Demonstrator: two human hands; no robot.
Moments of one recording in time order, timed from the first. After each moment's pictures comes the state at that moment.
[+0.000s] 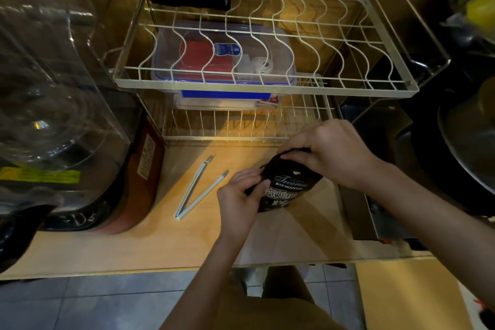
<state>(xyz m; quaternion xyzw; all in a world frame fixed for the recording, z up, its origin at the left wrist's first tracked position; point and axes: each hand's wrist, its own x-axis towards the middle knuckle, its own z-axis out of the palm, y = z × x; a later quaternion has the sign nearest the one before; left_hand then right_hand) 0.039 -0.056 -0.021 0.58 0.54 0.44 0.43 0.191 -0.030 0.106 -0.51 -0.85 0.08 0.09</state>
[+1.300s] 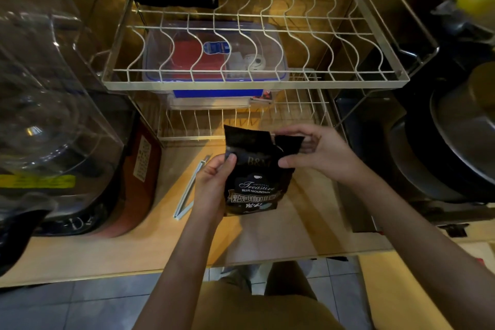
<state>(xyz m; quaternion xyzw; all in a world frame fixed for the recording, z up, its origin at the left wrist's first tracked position) 0.008 -0.029 -0.013 0.31 0.43 0.45 0.72 0.206 -0.039 0.070 -0.58 -0.55 0.50 0.33</state>
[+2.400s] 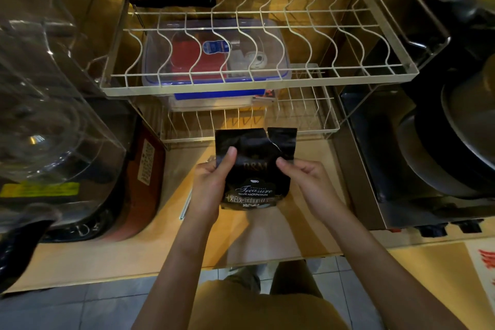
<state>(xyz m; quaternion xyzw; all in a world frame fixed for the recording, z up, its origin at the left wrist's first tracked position) -0.001 -0.023 0.006 0.38 0.48 0.41 0.68 0.171 -0.065 0.006 -0.57 -0.35 0.55 0.50</state>
